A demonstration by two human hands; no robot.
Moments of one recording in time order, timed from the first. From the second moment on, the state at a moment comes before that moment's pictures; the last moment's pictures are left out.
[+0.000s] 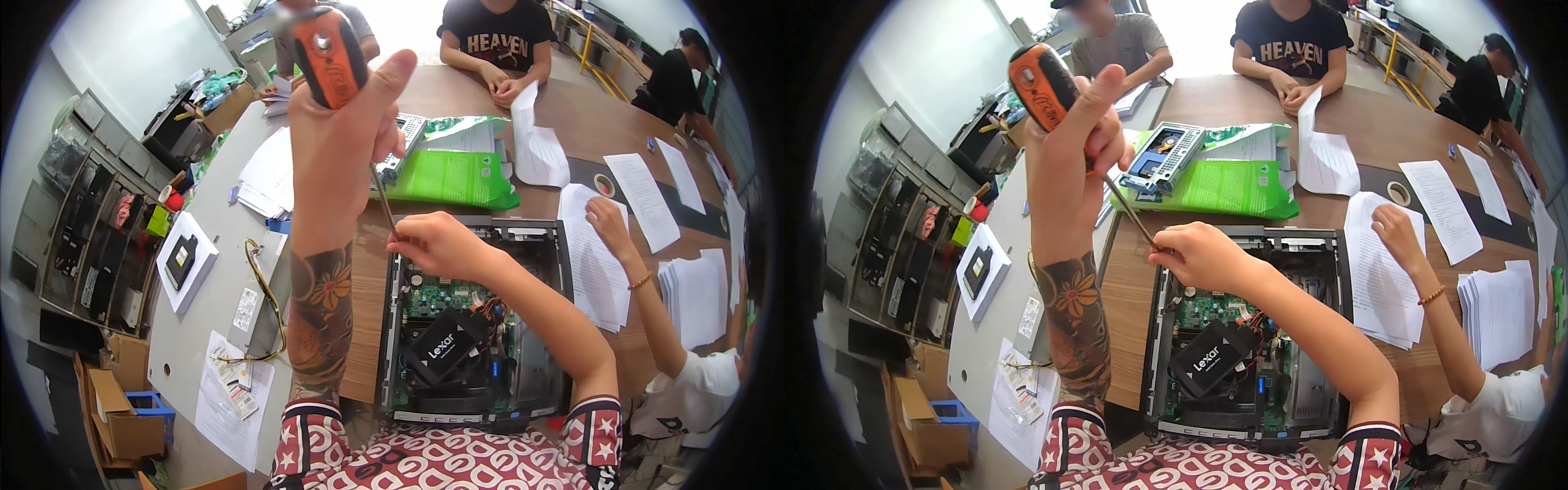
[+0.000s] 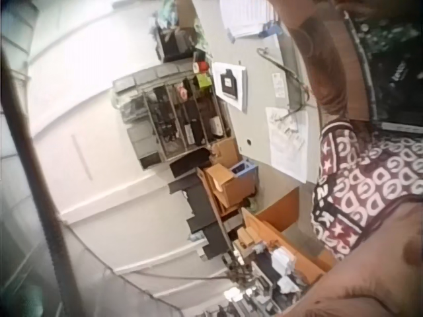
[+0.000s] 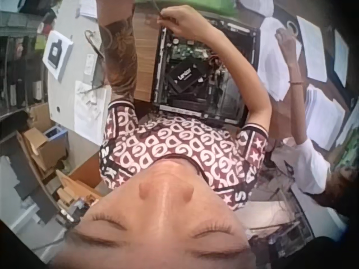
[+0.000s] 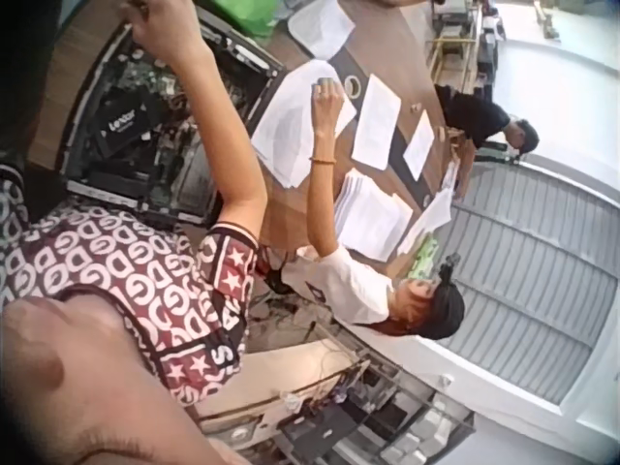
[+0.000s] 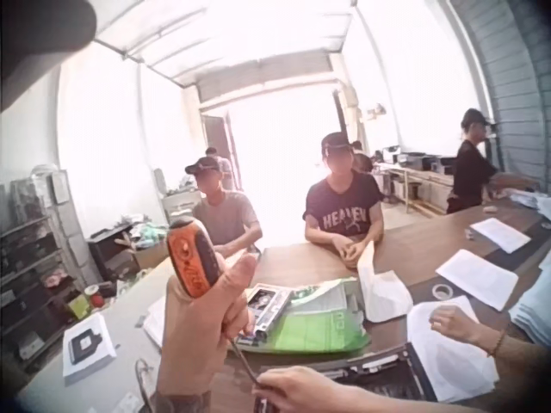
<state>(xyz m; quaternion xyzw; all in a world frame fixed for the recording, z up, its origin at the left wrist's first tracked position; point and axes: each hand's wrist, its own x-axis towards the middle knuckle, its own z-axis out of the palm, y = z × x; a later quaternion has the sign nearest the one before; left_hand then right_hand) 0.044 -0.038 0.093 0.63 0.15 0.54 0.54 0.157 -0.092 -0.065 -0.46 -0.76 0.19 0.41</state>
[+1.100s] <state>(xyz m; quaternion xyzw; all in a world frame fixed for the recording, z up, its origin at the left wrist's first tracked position) 0.045 -0.032 0.088 0.59 0.08 0.44 0.67 0.163 -0.093 -0.070 -0.47 -0.77 0.16 0.40</state>
